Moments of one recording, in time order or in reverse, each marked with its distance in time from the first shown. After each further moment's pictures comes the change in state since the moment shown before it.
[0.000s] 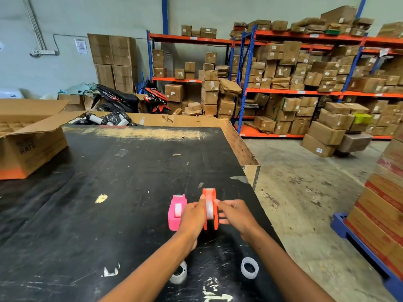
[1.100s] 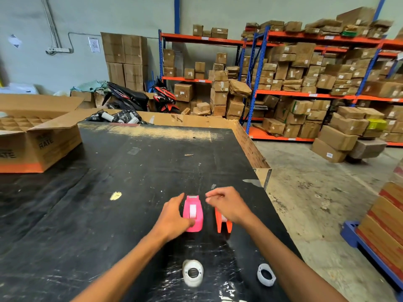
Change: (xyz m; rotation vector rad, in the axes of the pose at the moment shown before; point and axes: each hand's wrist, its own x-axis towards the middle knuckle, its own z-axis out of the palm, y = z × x) left_hand 0.007 0.006 -0.094 0.689 -0.010 0.196; right_hand 0.037 -0.024 0.043 -0.385 -0.063 -0.229
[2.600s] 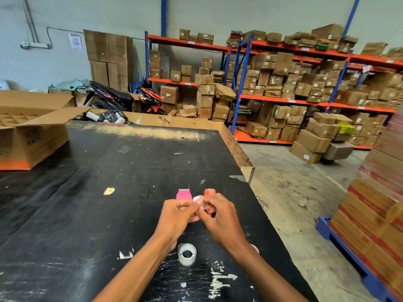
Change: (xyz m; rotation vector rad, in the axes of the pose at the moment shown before) left_hand -0.062 0.036 0.011 -0.819 0.001 0.031; right_hand -0.104 -0.022 0.019 -0.198 0.244 -0.337
